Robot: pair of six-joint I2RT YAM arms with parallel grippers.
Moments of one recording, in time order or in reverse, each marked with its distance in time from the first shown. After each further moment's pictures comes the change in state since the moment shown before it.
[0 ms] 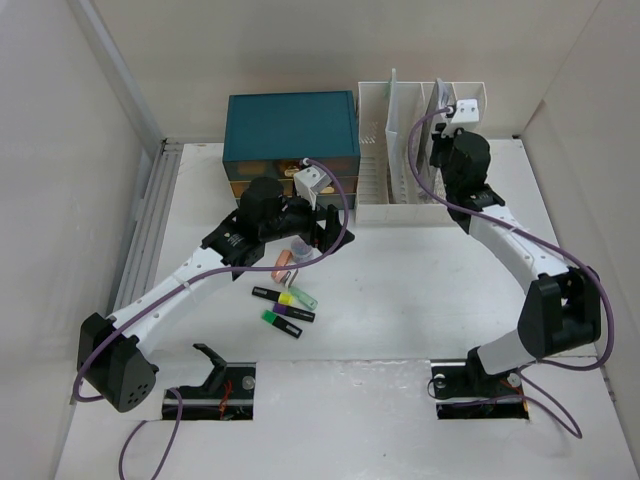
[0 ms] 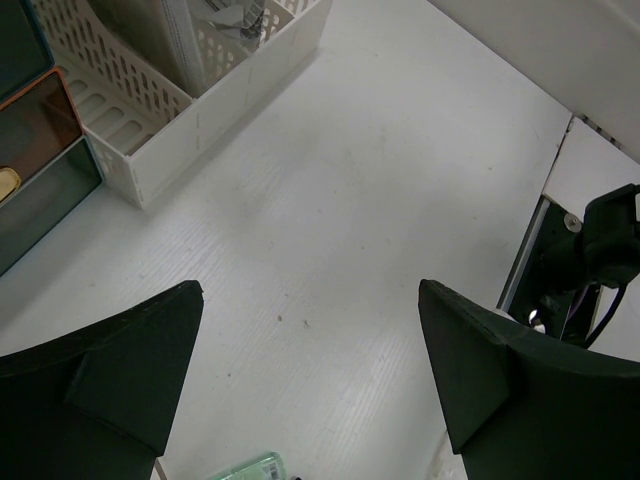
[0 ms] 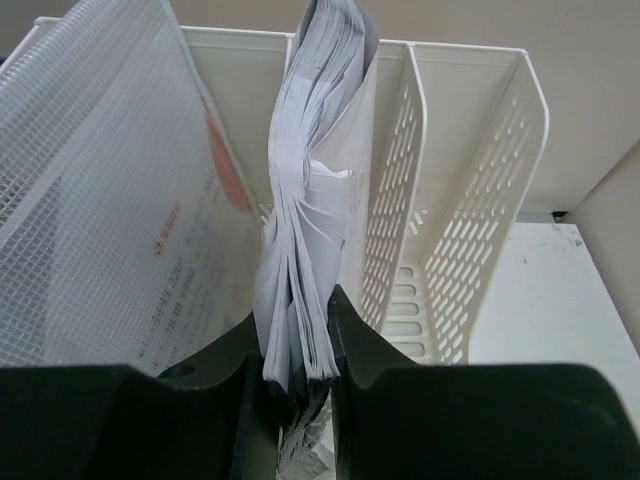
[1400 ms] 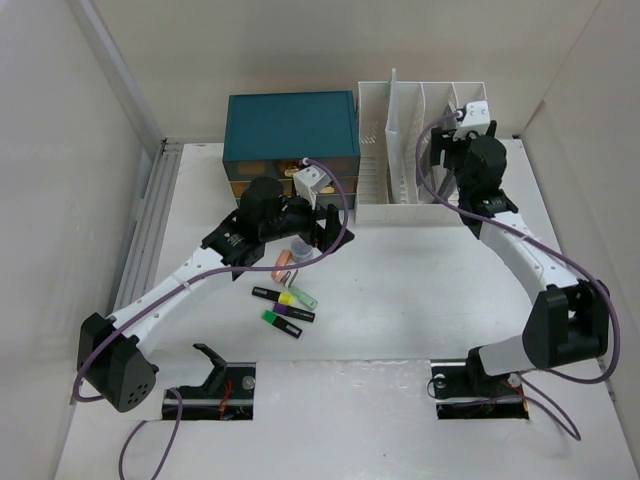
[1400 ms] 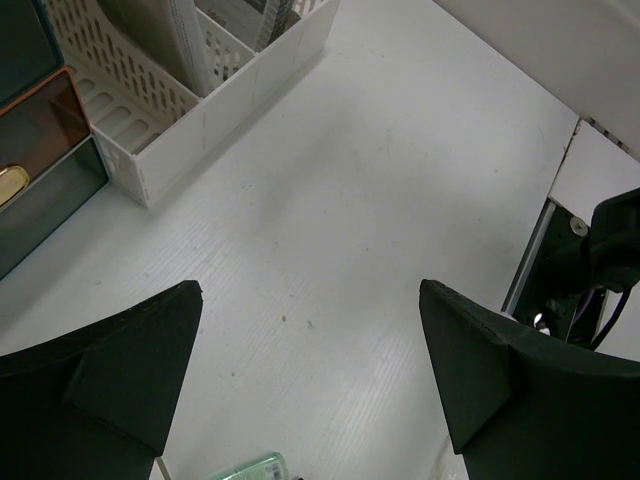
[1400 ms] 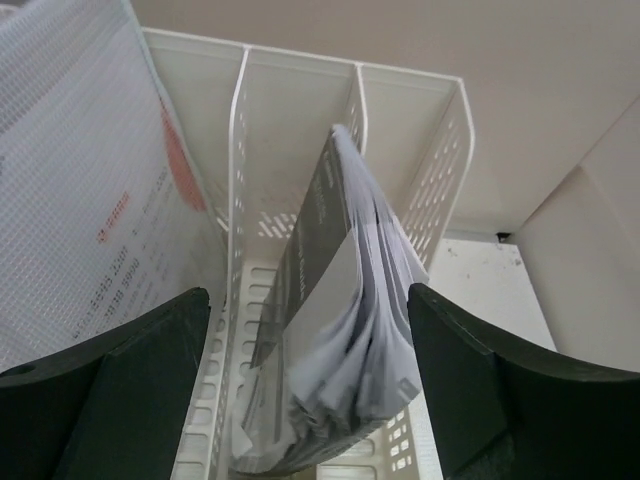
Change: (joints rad) left arm 0.000 0.000 0.000 0.000 -0.013 0.000; right arm -0.060 -0.060 -0.052 0.010 -0.057 -0.106
